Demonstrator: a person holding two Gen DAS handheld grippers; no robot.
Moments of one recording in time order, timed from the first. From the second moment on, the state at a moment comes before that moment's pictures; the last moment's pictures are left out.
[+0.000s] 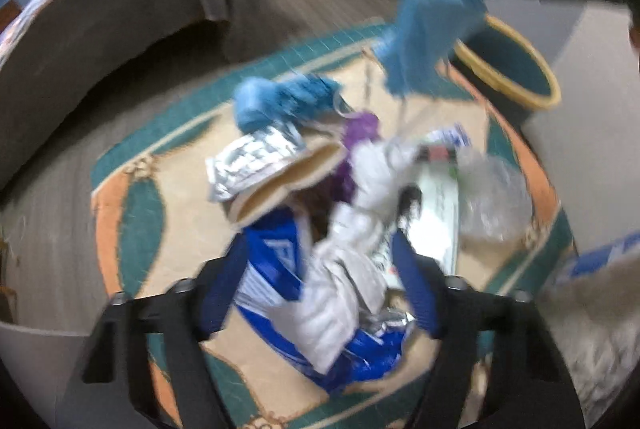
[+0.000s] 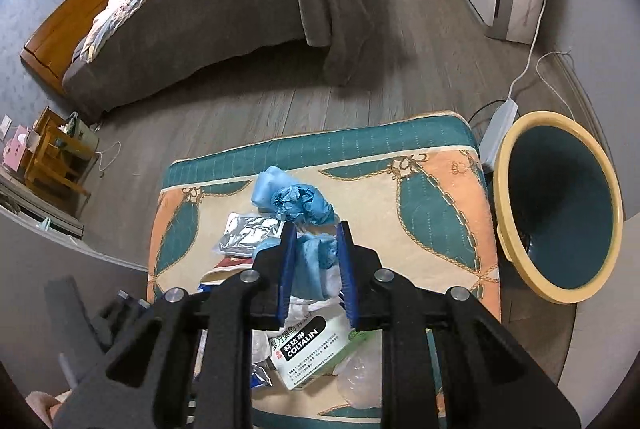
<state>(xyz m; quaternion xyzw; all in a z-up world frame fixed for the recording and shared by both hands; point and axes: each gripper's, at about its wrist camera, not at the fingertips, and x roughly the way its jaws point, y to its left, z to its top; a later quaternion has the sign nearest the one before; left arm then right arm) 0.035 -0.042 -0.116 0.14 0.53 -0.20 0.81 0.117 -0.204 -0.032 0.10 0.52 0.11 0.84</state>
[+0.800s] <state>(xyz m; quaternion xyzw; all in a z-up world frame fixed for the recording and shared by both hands) 0.056 -0.018 -0.047 0.06 0.45 -0.16 0.88 0.108 -0.234 -0.005 0.12 0.49 0.10 0.86</state>
